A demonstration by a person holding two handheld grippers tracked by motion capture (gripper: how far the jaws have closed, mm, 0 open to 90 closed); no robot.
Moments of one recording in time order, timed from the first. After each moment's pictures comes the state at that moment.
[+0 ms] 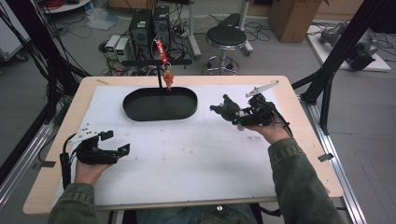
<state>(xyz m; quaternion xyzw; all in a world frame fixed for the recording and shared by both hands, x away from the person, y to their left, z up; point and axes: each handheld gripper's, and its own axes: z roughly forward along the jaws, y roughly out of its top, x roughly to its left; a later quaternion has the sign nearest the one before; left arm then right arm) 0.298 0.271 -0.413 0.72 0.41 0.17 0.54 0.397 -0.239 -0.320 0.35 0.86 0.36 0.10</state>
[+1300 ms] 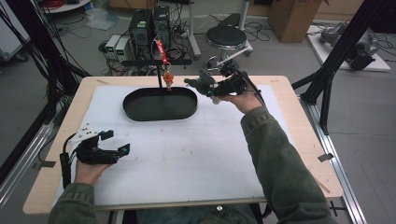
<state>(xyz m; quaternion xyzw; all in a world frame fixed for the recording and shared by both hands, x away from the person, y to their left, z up) 0.298 0.270 -0.412 0.71 0.40 0.18 0.54 0.454 -0.156 -0.261 0.35 0.86 0.36 0.10</state>
